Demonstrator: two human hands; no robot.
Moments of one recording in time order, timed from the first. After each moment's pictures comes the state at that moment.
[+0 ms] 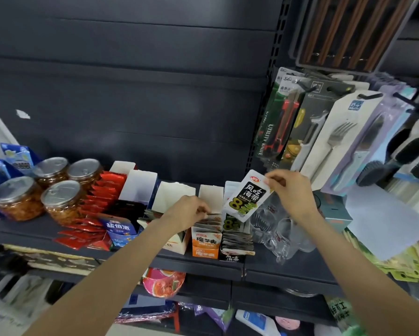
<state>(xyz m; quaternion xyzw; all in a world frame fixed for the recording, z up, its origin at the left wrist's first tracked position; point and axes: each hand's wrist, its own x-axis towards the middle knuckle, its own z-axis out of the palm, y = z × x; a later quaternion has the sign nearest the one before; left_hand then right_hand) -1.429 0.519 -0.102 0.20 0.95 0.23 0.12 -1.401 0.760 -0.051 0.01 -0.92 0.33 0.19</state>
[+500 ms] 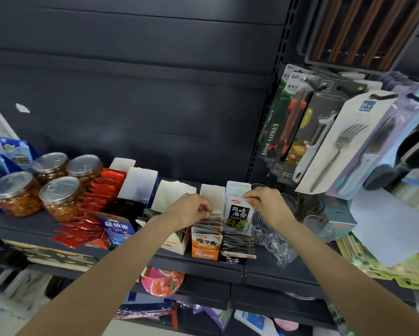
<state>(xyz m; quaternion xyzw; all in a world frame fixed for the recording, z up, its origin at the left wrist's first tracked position) -1.441 0.521 -0.107 0.20 0.94 0.24 0.13 -1.426 0.741 -0.097 0.07 -0.96 0.26 0.03</state>
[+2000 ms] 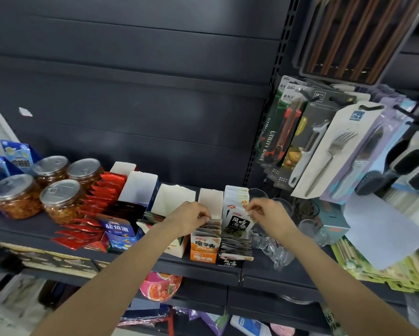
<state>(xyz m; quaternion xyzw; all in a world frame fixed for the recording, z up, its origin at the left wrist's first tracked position) -1.436 0.520 -0.117 0.21 0.94 0.24 0.12 -1.404 0.747 -0.095 0.06 -0.96 0.27 0.01</state>
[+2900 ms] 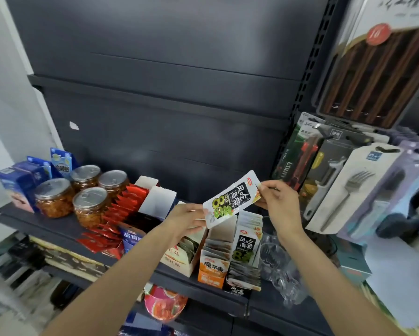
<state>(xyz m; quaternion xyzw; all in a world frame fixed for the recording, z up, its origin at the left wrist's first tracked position) -1.418 0.496 -0.071 -0.10 0.67 0.72 0.14 -1.416 0.702 -0.016 -0.02 -0.75 0.65 0.14</state>
